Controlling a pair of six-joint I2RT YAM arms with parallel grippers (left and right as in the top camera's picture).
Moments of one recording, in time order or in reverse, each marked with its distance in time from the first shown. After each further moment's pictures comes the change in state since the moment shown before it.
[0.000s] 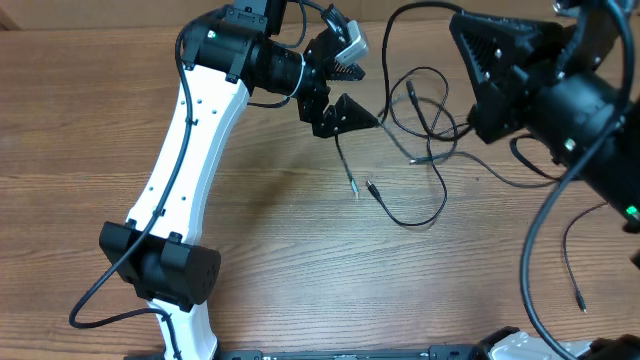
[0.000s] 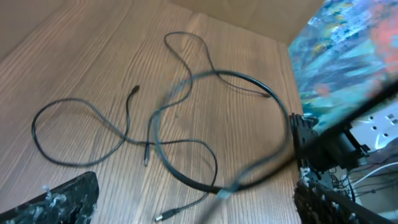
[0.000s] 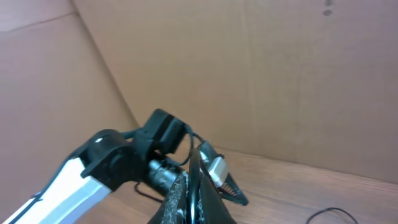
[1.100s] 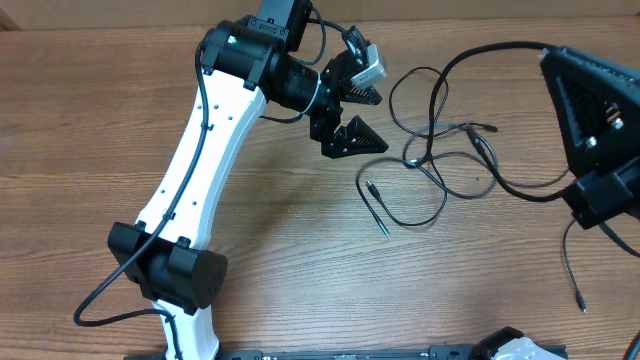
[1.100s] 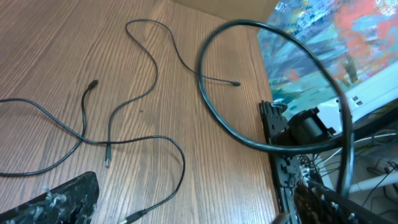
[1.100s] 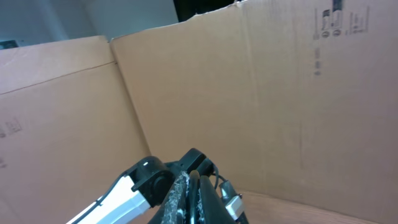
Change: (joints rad) left arm -0.064 0.000 0.000 -0.127 0.026 0.083; right arm 0.000 -0.163 0.016 0.032 0.003 -0.013
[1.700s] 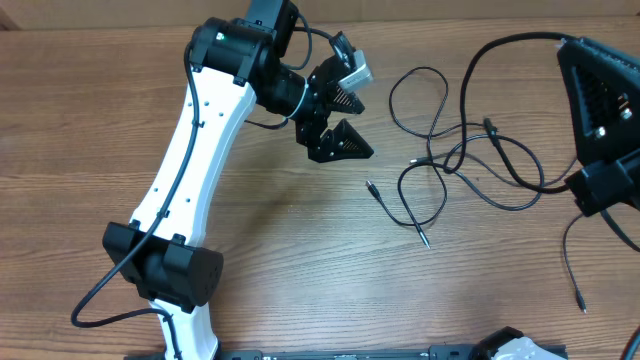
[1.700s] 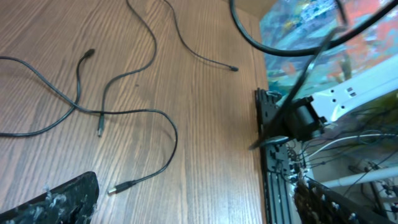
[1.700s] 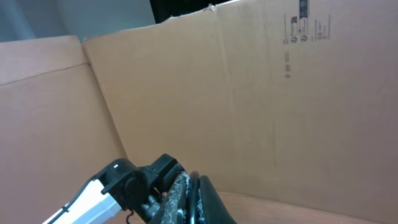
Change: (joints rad) left arm 0.038 0.000 0.000 -0.130 -0.031 0.033; right arm 0.000 0.000 0.000 -0.016 0.093 -0.024
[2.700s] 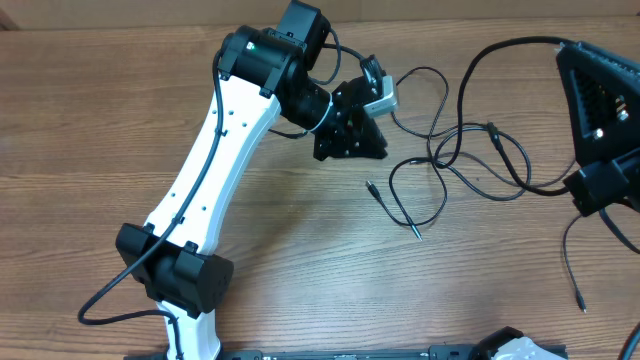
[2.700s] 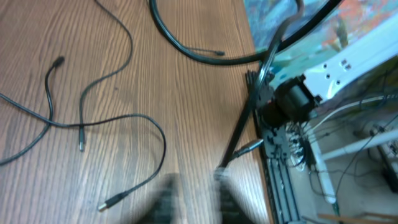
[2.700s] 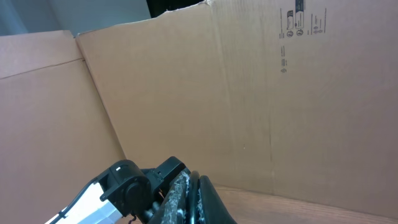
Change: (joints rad) left arm -0.094 0.000 0.000 -0.018 -0.042 0.091; right arm 0.000 0.000 0.000 -0.021 0.010 0.000
